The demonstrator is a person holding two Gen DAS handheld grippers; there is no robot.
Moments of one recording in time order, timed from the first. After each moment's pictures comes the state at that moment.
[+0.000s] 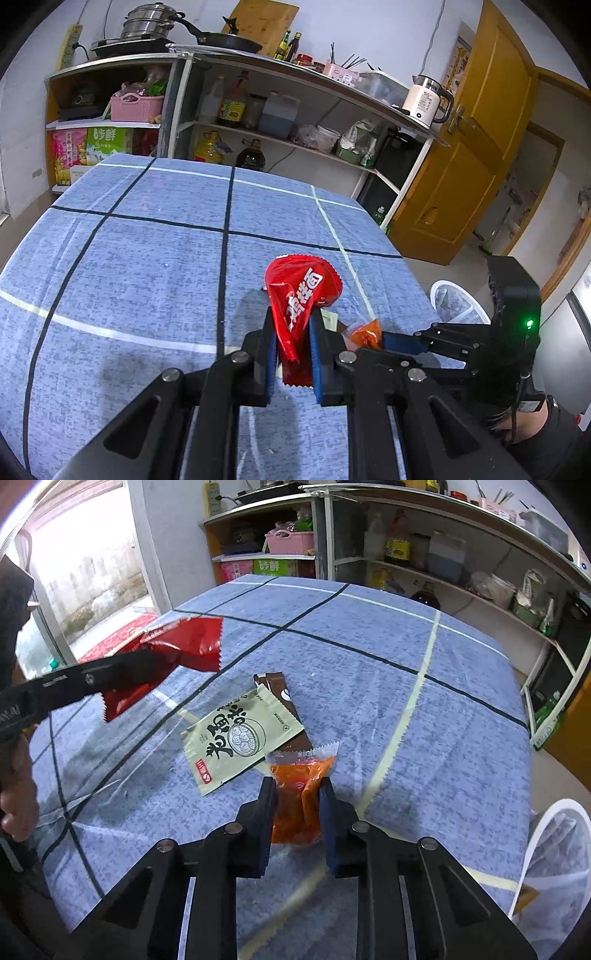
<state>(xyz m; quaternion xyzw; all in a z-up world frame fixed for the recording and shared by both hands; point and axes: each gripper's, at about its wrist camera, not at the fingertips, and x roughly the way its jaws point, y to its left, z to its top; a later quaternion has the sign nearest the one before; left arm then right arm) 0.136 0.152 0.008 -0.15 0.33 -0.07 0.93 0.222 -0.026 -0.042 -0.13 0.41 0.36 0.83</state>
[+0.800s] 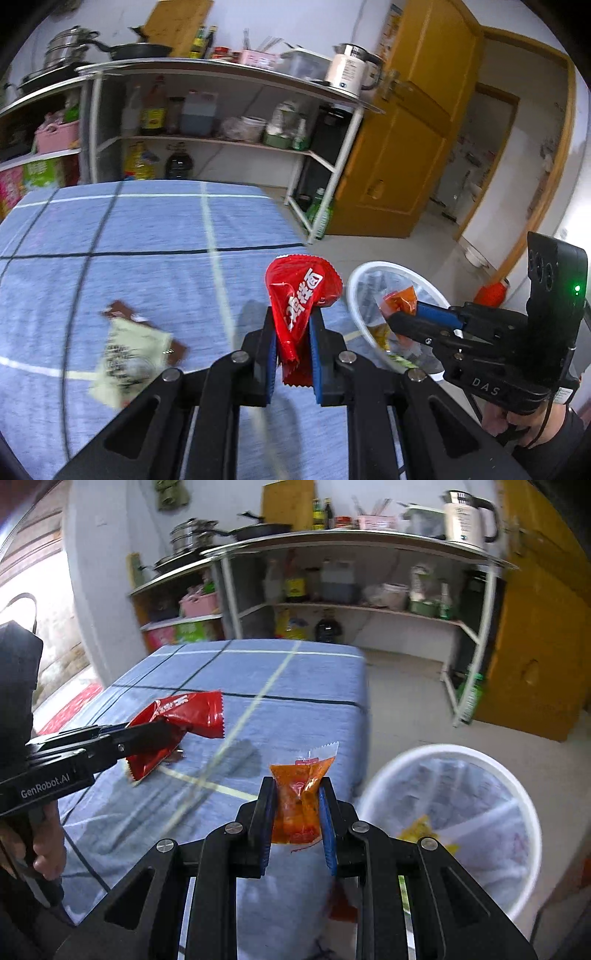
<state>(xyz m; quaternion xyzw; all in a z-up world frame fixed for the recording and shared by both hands) 0.173 0.010 0.029 -0.10 0.33 -0.16 0.93 0.201 -0.189 0.008 -0.04 0.36 0.22 0.91</state>
